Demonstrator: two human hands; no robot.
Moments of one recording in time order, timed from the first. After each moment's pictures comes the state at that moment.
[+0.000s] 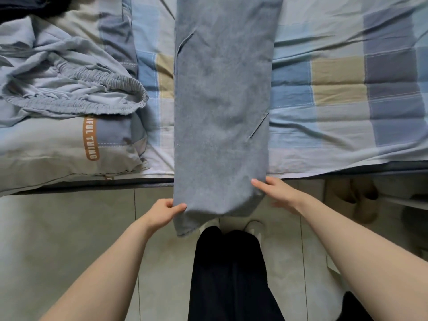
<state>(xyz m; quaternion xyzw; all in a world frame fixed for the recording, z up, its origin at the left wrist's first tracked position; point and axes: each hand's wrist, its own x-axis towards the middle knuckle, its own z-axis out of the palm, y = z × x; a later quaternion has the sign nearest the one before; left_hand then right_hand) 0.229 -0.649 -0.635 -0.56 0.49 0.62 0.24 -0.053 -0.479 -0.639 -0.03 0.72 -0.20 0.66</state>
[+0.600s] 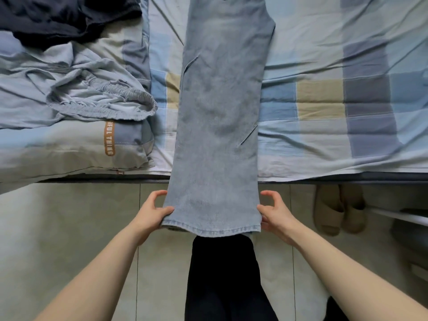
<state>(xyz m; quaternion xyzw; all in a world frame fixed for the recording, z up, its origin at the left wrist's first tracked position) 0.235 -0.618 -0.545 -0.63 0.44 0.63 0.12 -0.026 -0.426 -0.555 0.07 0.70 -0.34 0.62</state>
